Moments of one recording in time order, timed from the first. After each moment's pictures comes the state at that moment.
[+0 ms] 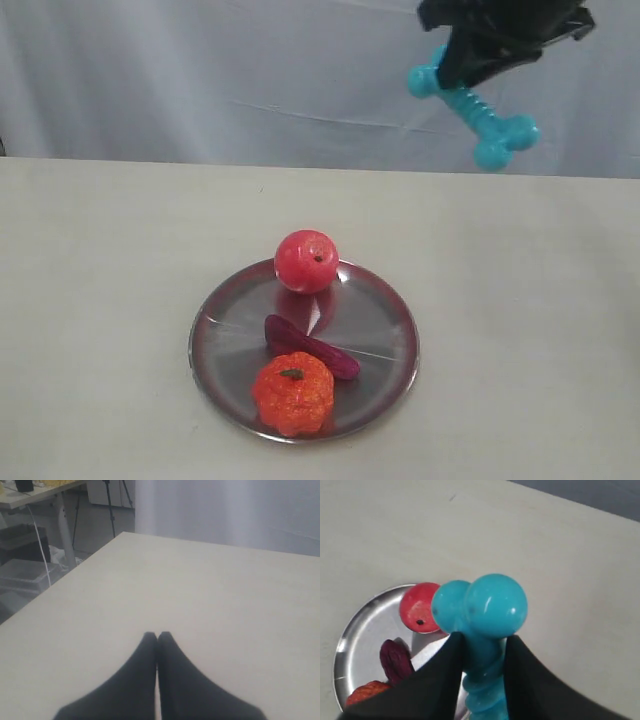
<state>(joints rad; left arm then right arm) 0.33 0.00 0.00 -0.02 0.35 0.02 -0.20 1.84 -1.93 0.26 1.20 -0.17</state>
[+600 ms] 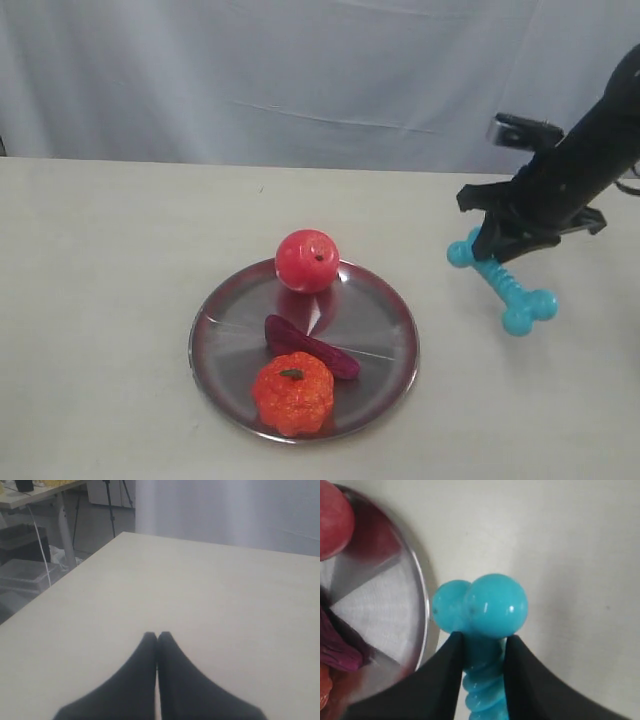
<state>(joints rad) 0.33 0.00 0.00 -0.02 0.35 0.02 -0.35 1.94 -1.40 0.39 0.93 -0.29</state>
